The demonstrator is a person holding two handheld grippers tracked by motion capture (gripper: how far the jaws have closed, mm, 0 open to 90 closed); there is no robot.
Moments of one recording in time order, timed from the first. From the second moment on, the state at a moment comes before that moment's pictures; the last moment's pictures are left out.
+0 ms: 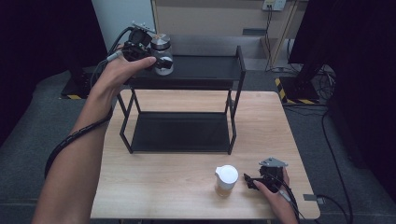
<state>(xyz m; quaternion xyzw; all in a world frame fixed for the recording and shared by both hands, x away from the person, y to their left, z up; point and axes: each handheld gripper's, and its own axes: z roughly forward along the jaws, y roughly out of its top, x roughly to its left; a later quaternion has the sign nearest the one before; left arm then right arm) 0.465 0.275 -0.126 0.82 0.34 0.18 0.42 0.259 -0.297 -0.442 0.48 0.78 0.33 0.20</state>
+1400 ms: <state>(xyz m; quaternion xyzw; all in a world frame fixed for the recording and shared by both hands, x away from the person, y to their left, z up) 0.349 0.288 -0.163 0.80 0.32 0.21 0.46 0.259 -0.297 -0.442 0.48 0.78 0.33 0.21</state>
